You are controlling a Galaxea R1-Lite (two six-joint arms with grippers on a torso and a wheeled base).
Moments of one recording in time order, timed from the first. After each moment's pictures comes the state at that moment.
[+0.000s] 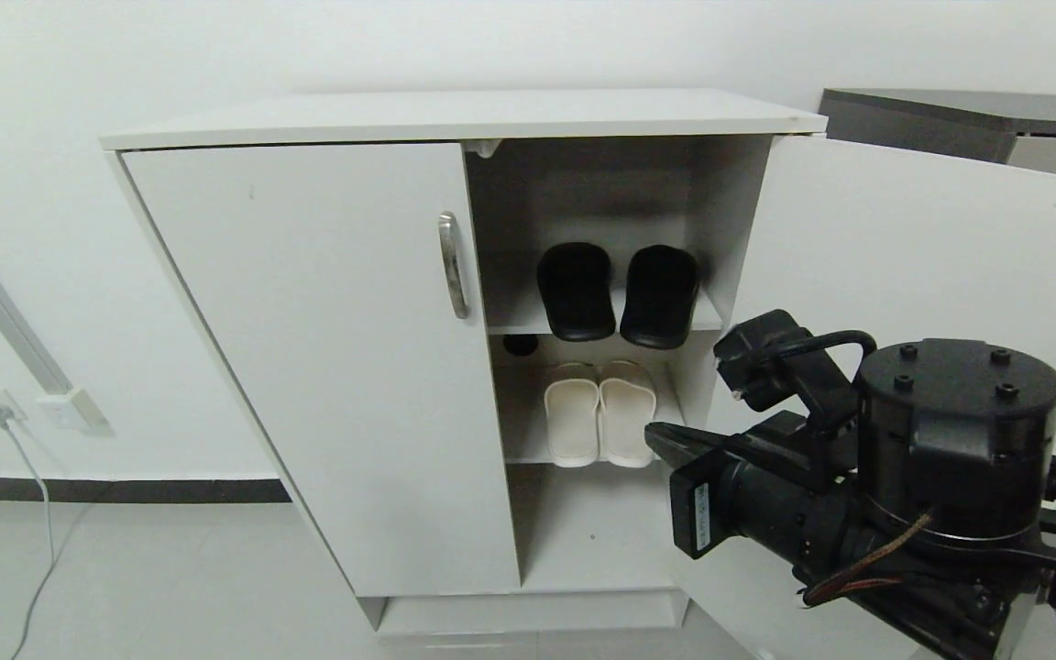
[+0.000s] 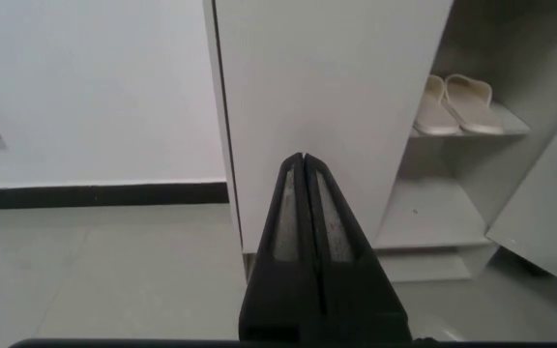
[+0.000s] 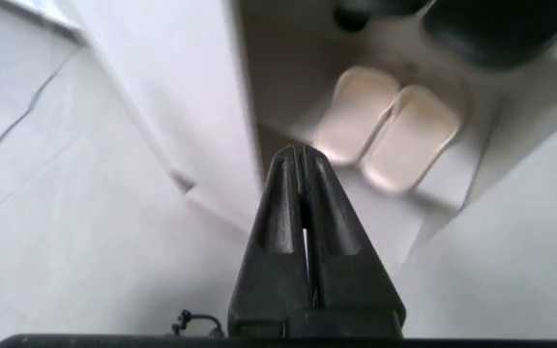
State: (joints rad) left arm 0.00 0.00 0.00 0.00 0.02 0.00; right arm 0.94 1.60 -0.76 -0.63 -0.34 0.10
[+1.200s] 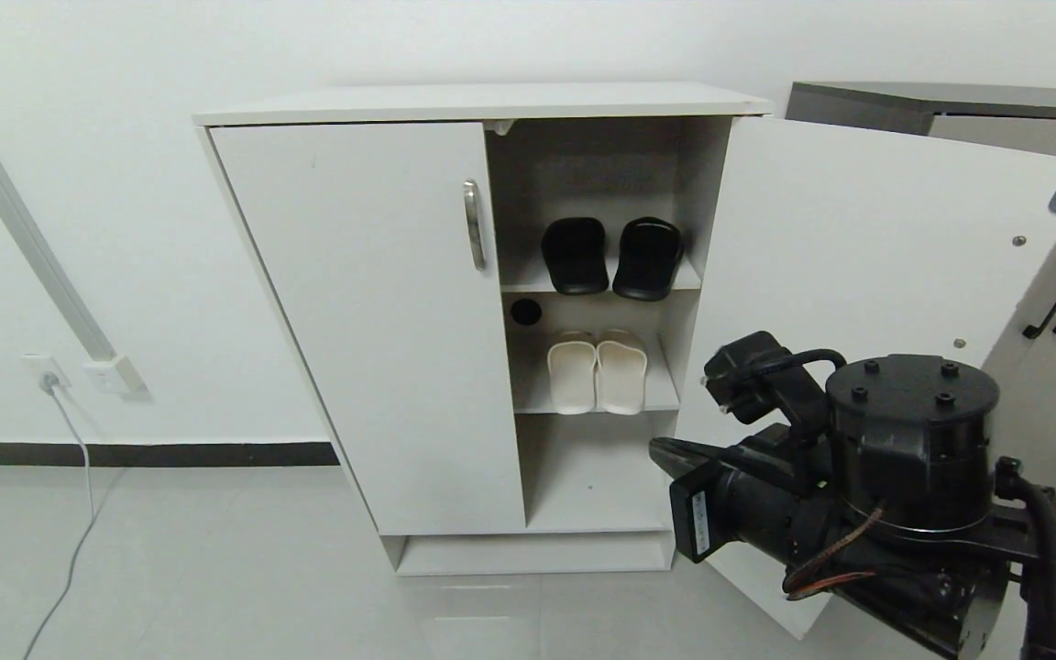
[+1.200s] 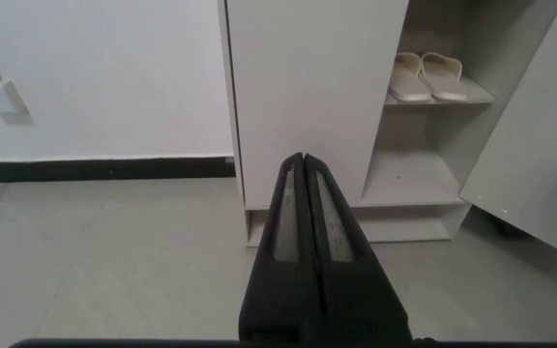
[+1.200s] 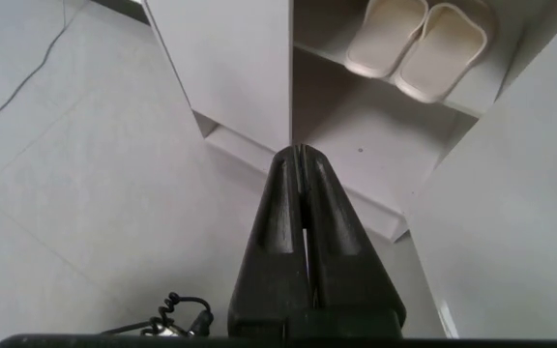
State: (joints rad) left arm 0.00 0.00 0.00 0.00 0.02 0.00; right arm 0.90 1.64 -0.74 -0.63 -0.30 0.10
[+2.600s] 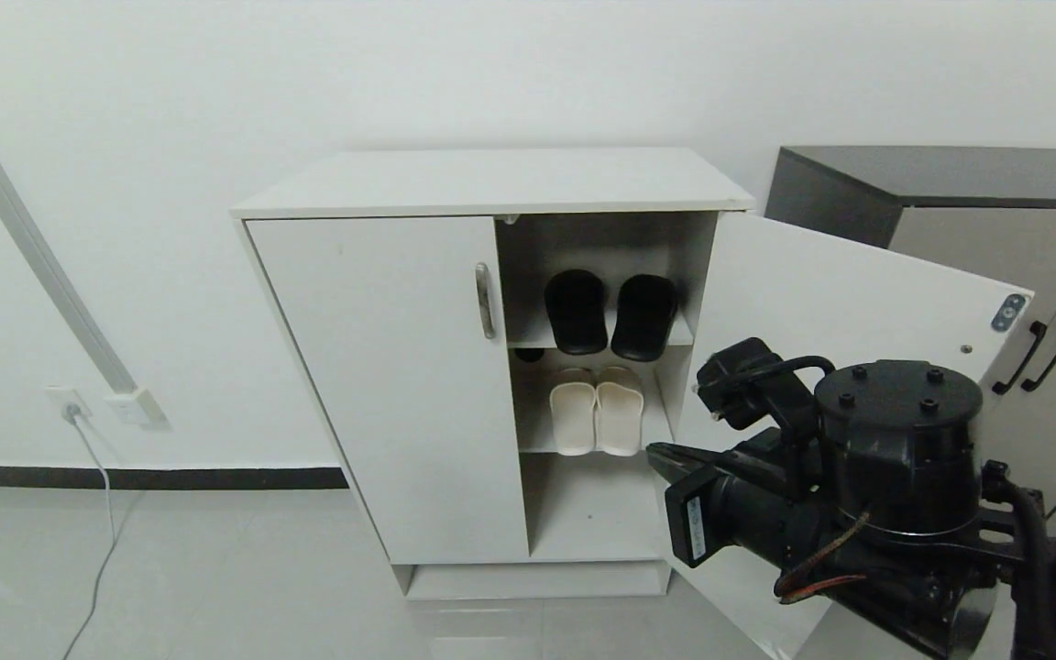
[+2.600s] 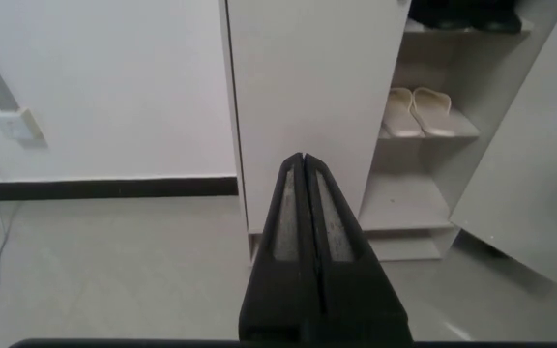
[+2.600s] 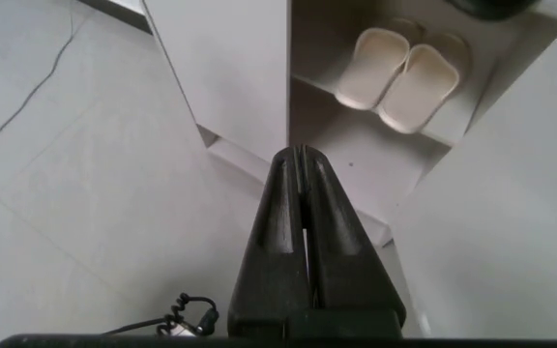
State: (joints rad) left arm 0.00 0.00 0.00 0.00 0.02 0.00; right arm 0.90 1.65 -0.74 -0.63 -0.30 0.10
